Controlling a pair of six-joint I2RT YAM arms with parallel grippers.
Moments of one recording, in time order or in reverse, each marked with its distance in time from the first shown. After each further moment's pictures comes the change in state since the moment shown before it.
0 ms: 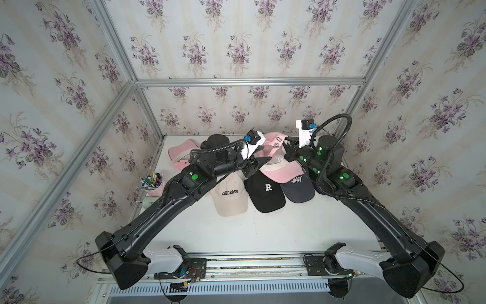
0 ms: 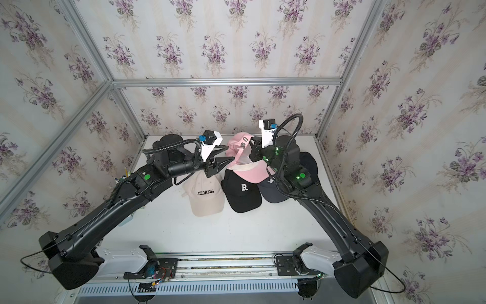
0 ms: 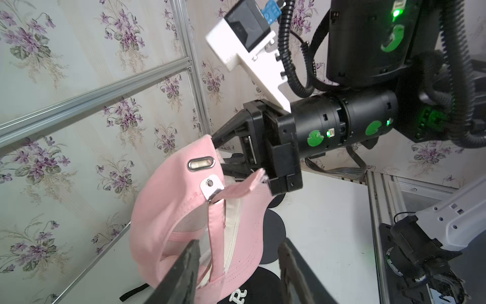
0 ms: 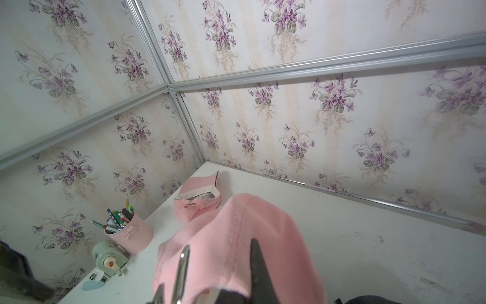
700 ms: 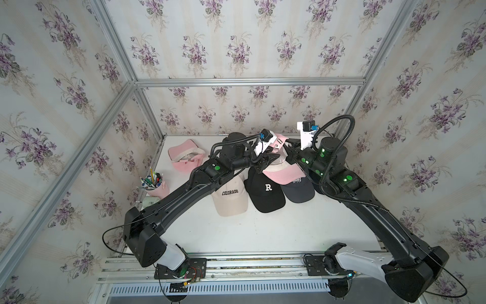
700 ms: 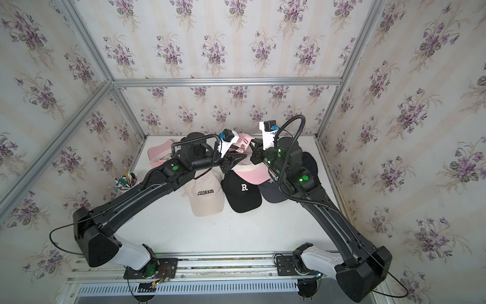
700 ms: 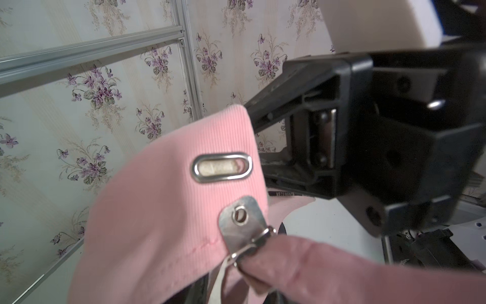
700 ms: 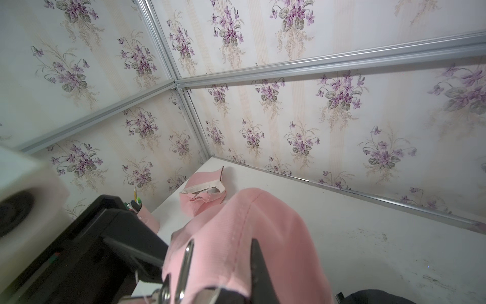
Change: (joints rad) left arm -0.003 0.206 0.035 0.127 0.030 -0.048; right arm 0.000 -0.038 -0.016 -0.029 -0.029 -0.008
